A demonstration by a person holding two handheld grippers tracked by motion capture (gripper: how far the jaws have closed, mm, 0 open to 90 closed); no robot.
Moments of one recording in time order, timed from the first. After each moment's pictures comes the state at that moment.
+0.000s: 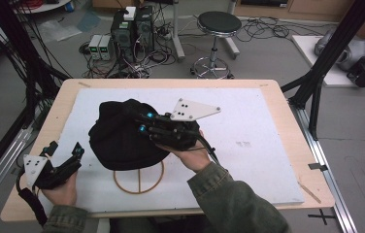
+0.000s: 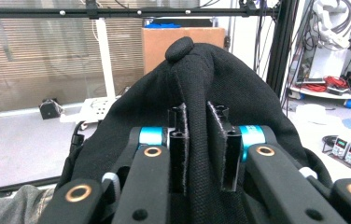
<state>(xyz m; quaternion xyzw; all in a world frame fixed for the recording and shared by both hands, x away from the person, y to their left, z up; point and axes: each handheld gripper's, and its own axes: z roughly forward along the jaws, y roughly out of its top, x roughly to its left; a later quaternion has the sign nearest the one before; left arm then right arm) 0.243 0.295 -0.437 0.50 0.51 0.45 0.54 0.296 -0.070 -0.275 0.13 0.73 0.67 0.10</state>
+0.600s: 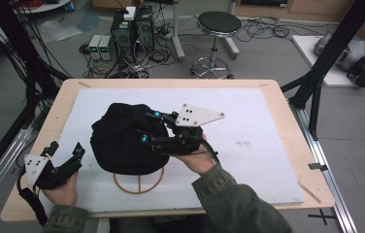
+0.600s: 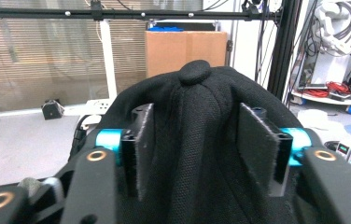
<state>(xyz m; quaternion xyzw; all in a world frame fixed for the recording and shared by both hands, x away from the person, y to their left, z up) 0.243 0.294 -0.438 0.50 0.51 0.44 0.54 0.295 -0.078 -0.287 0.12 0.72 0.67 0.10</state>
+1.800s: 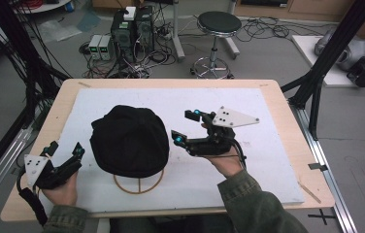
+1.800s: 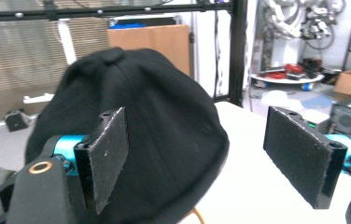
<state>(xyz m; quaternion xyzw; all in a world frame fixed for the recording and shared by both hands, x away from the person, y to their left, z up) 0.243 0.295 -0.438 0.50 0.51 0.45 0.54 0.301 -0.152 -0.305 0.20 0.71 0.66 0.13</state>
